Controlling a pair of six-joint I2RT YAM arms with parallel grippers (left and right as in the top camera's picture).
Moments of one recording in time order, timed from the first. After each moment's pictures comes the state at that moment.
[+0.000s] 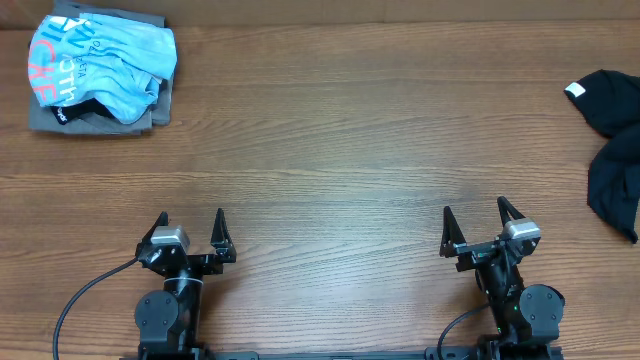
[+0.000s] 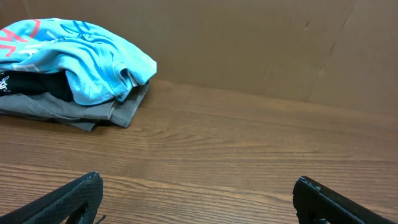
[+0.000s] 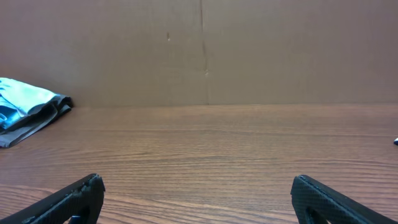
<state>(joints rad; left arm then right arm) 0.00 0.02 0.01 -0.08 0.00 -0.18 0.01 0.01 0.02 -0.02 -0.19 0.10</state>
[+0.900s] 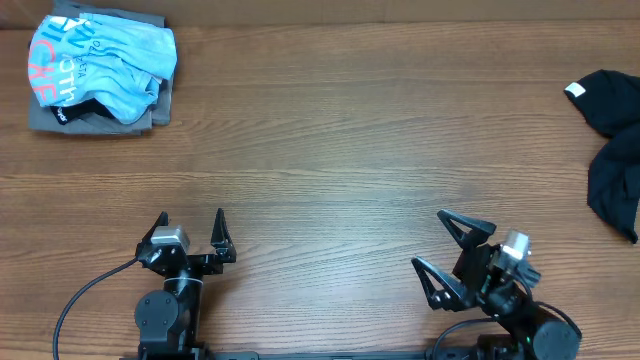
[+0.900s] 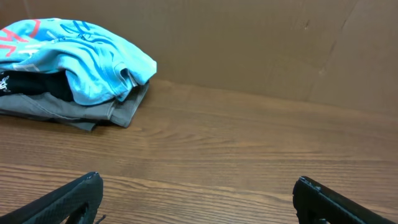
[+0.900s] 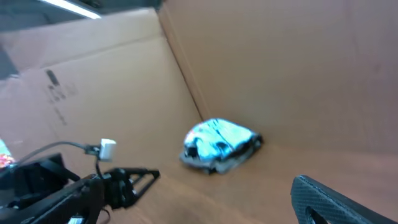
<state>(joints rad) 0.00 0.02 0.01 -0.08 0.00 -0.18 0.01 0.01 0.02 0.43 -0.82 0.65</state>
